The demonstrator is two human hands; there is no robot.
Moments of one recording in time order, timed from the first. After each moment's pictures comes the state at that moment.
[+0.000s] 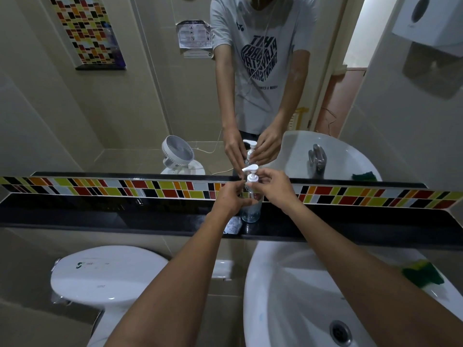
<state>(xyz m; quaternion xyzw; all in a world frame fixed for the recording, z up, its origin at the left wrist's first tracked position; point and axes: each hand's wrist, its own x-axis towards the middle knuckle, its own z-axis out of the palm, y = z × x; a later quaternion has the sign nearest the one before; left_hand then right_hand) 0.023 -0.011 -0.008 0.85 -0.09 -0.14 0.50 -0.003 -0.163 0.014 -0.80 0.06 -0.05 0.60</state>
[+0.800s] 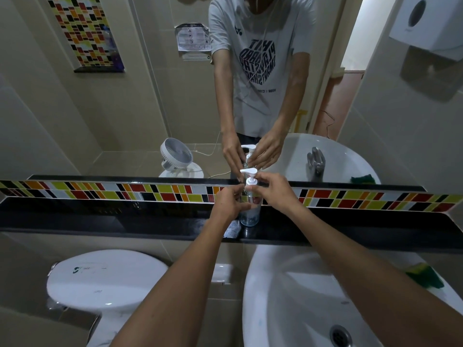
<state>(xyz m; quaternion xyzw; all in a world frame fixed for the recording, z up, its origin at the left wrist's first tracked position) 0.021 -0.009 -0.010 0.86 -0.08 -0.12 0.49 0.005 -0.170 0.011 -0.85 0.00 -0.07 0.52</state>
